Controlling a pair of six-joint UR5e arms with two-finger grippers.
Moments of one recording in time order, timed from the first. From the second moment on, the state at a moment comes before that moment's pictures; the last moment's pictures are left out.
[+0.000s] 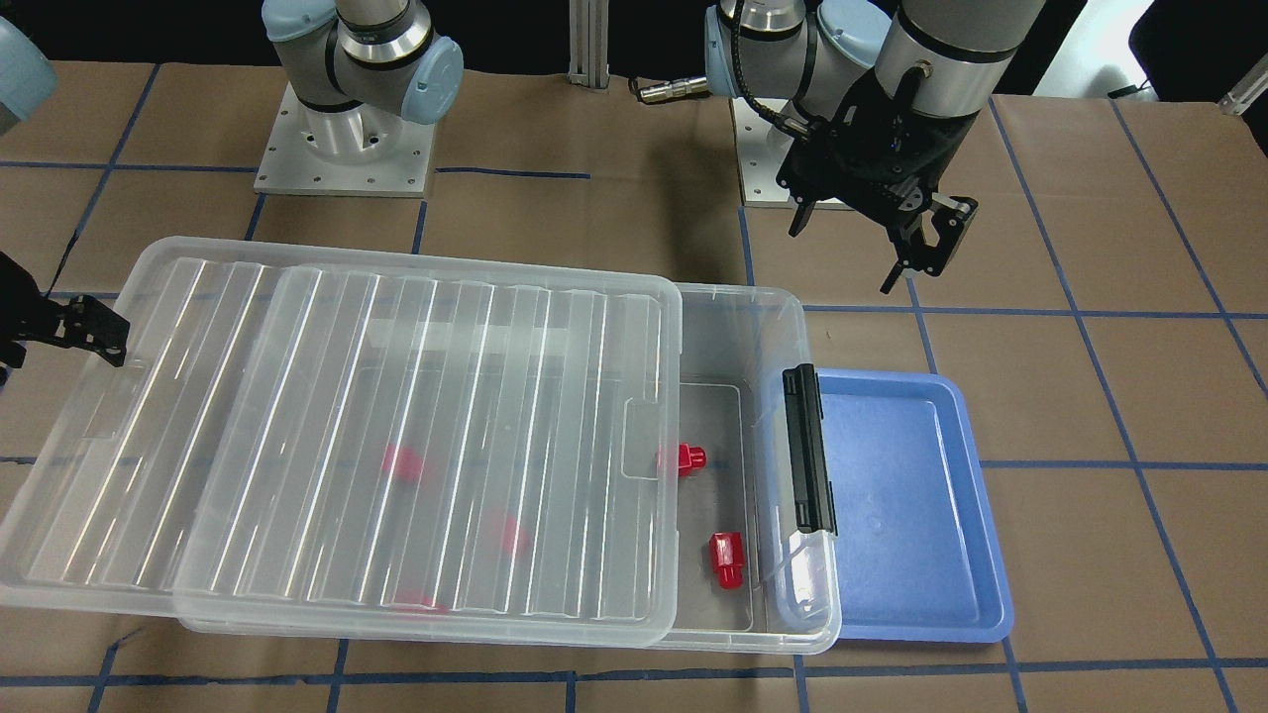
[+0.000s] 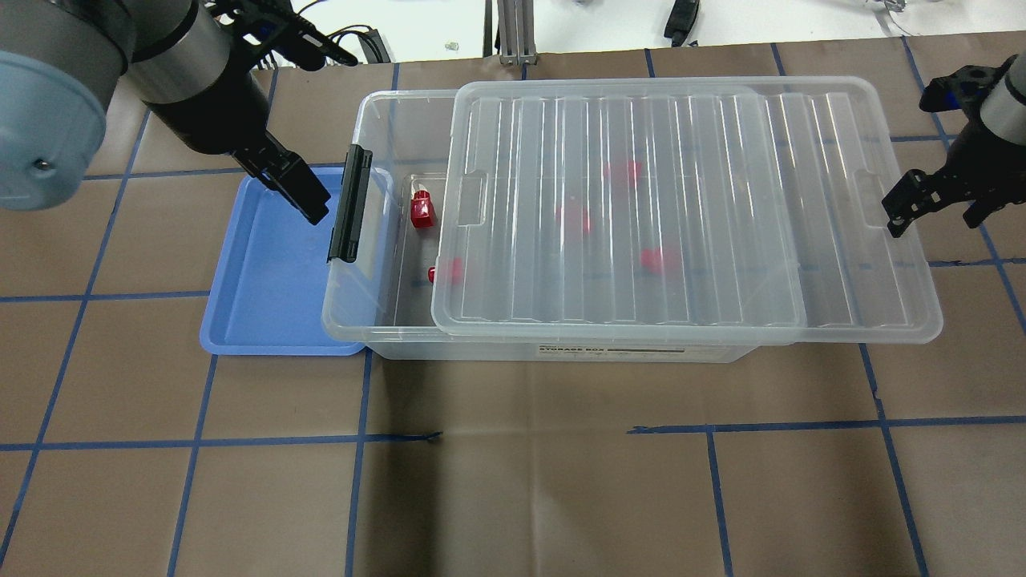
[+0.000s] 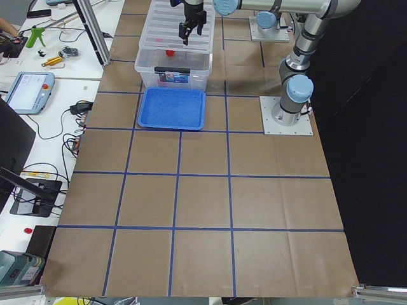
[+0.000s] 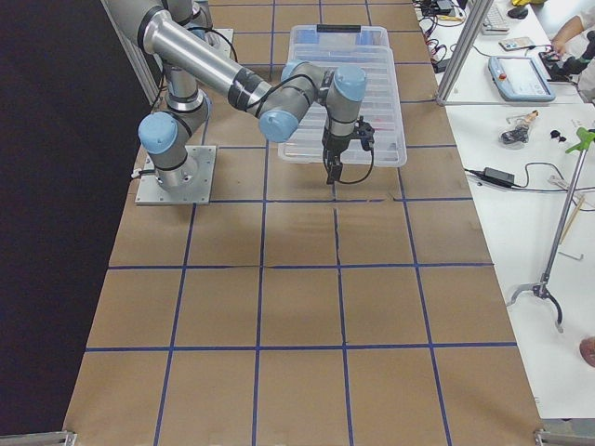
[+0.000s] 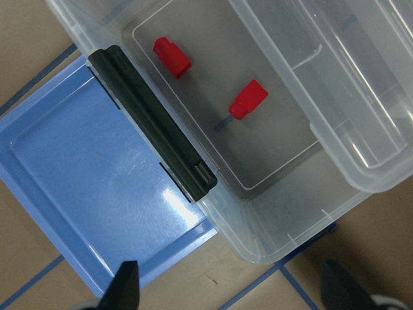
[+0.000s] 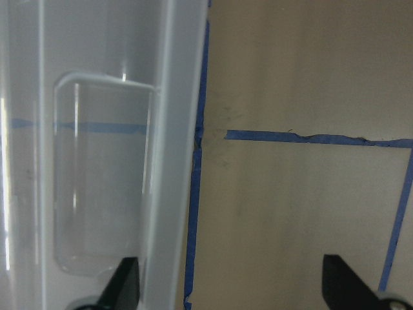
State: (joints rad) left arm -1.59 -1.56 -1.58 -1.53 1.55 0.81; right arm 1.10 -1.41 1.76 -1.88 -1.67 -0.53
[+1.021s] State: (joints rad) left arm -1.60 -1.65 -1.58 -1.48 1.62 1.58; right arm 0.95 -1.41 1.74 -1.88 -1.69 -0.65
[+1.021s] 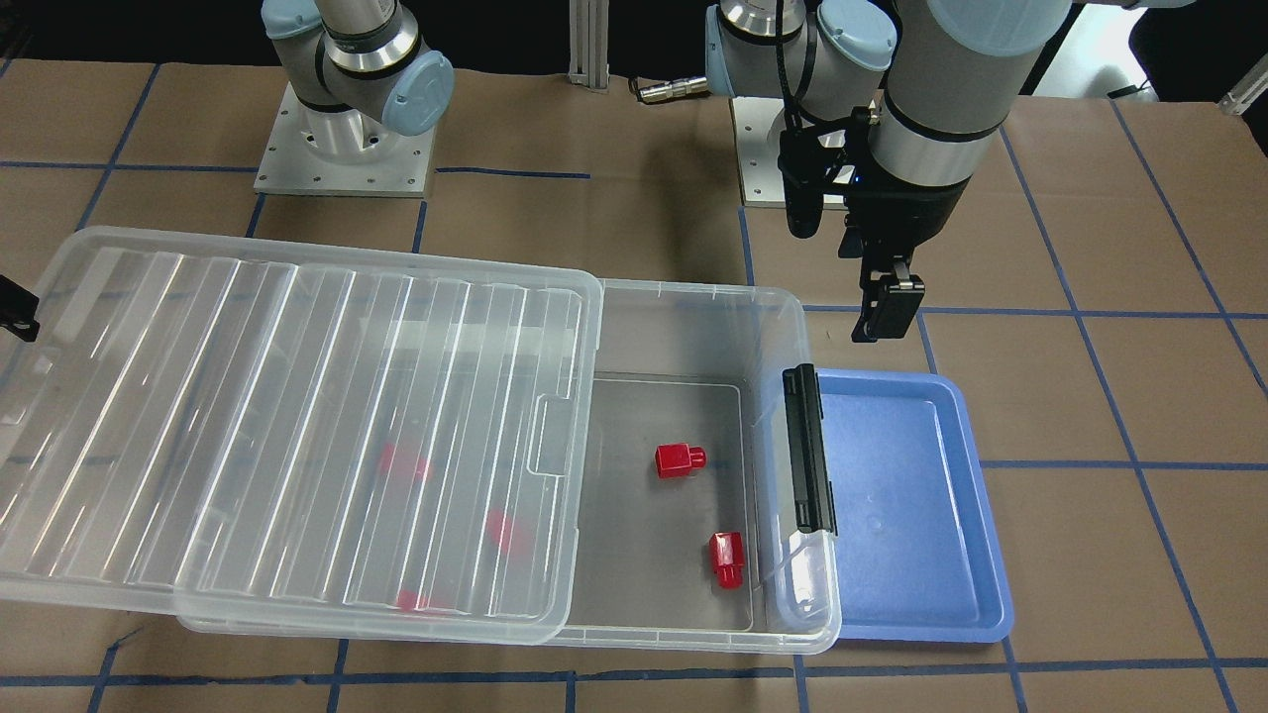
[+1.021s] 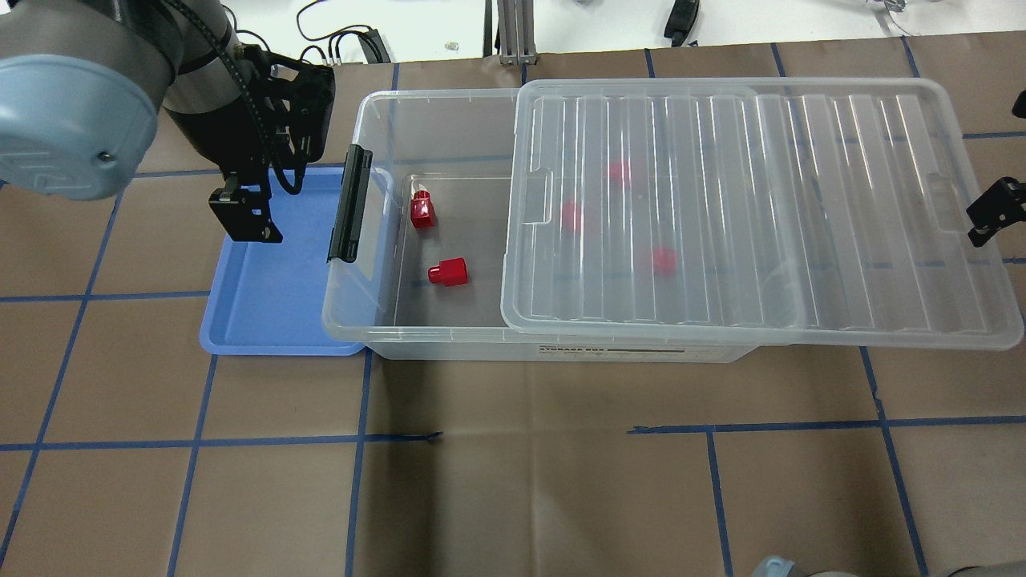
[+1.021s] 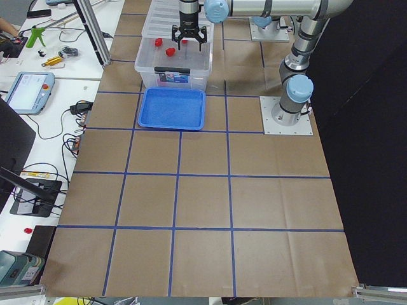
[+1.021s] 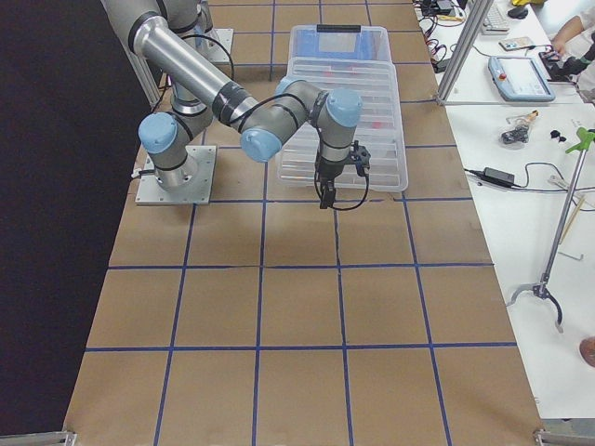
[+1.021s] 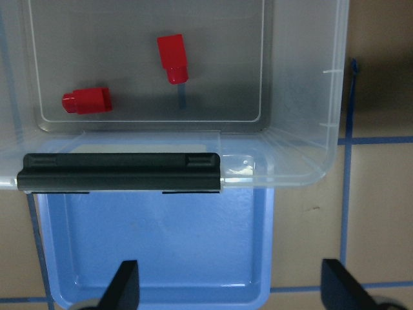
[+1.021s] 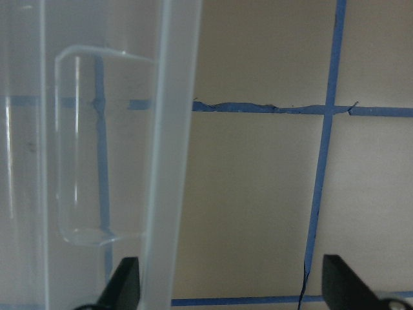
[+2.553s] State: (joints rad) left arm -1.77 -2.09 -1.64 -1.06 1.57 1.55; right arm 1.25 -1.49 1.45 -1.50 -1.64 -0.17
